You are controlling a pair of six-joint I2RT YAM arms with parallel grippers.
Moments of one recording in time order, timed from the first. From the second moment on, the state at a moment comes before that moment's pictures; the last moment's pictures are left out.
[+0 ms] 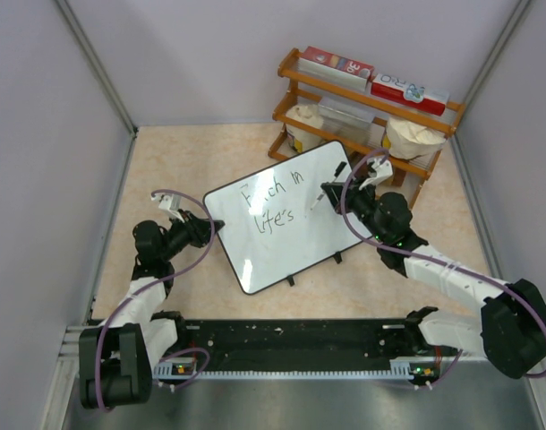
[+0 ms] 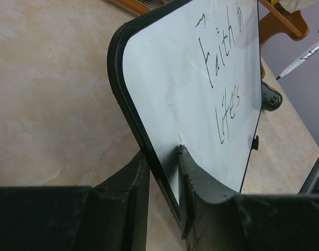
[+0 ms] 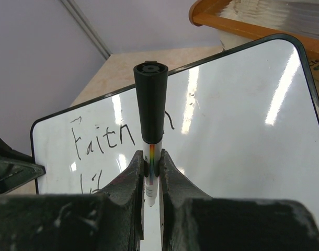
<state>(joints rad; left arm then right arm) 0.10 0.98 0.25 0.56 0.77 -0.46 0.54 1.15 0.57 0.60 -0.01 0.44</state>
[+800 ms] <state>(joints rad) 0.10 0.98 0.25 0.56 0.77 -0.46 0.62 1.31 0.61 0.77 0.09 0.29</state>
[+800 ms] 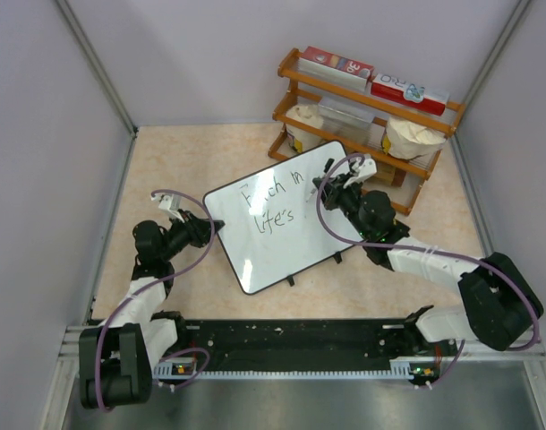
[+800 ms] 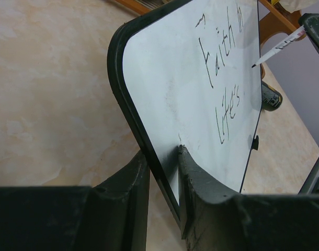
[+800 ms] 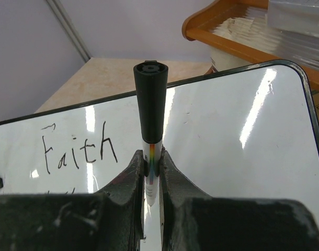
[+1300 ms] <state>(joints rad) 0.10 0.99 0.25 0.56 0.77 -0.46 0.62 1.37 0.63 0.78 0.12 0.28</state>
